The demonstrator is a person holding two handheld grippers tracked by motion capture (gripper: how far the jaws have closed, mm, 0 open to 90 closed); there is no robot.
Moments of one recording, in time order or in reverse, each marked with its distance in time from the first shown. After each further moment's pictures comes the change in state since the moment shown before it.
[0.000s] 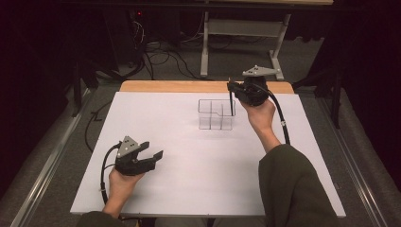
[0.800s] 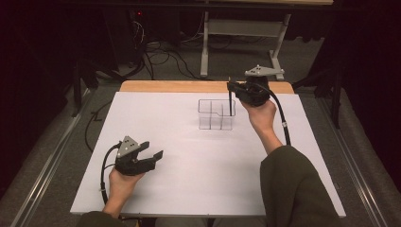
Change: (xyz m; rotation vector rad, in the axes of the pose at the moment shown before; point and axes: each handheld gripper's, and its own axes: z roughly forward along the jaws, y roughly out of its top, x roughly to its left) left arm 0.000 0.000 0.000 -0.002 0.000 -0.001; right arm 0.000 0.001 -0.007 -0.032 0.039 0.020
